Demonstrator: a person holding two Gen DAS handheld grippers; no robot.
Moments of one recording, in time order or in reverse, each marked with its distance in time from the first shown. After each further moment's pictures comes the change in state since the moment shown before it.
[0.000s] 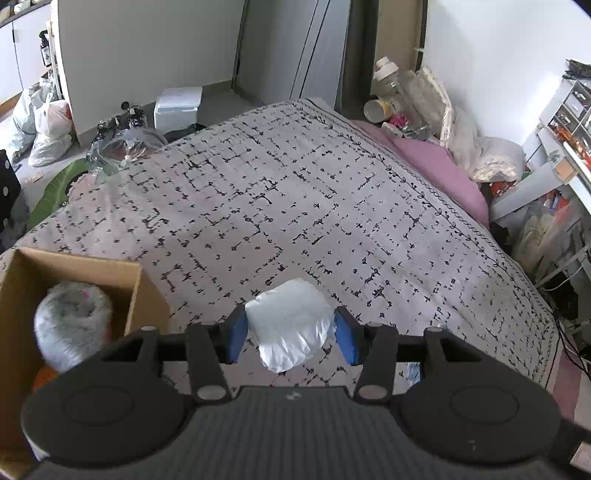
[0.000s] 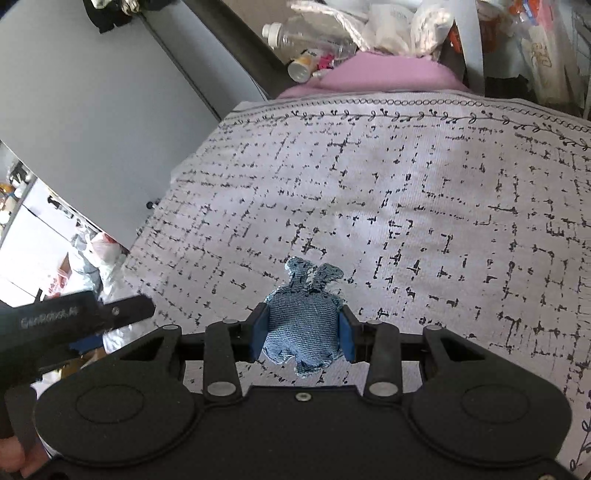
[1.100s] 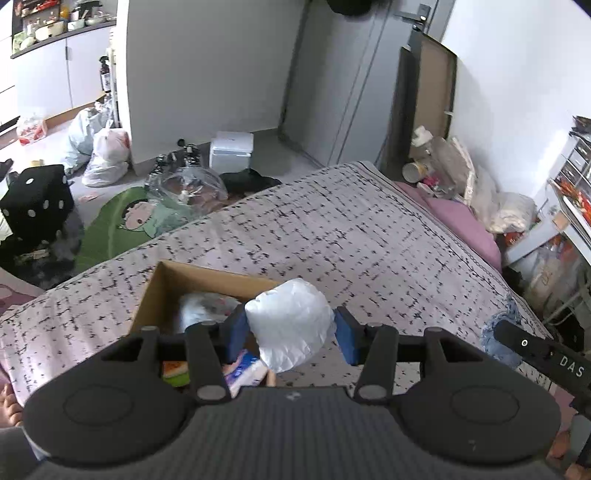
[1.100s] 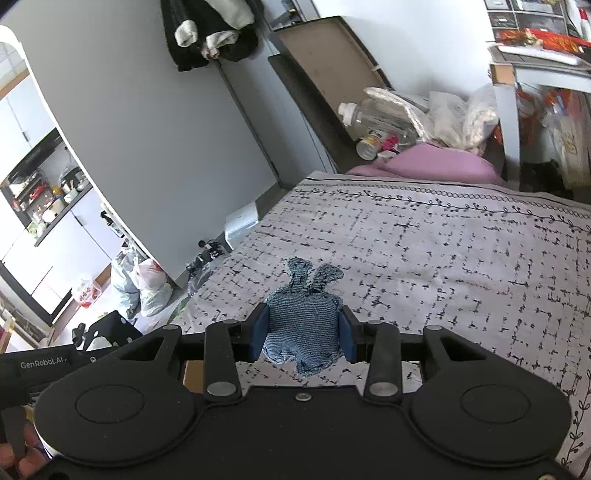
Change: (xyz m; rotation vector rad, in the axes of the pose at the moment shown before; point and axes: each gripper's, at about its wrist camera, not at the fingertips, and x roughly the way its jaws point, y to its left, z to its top) left arm -0.120 0.079 -0.016 -0.063 -0.151 0.078; right arm -0.086 0.065 -0.012 -0.159 -0.200 0.109
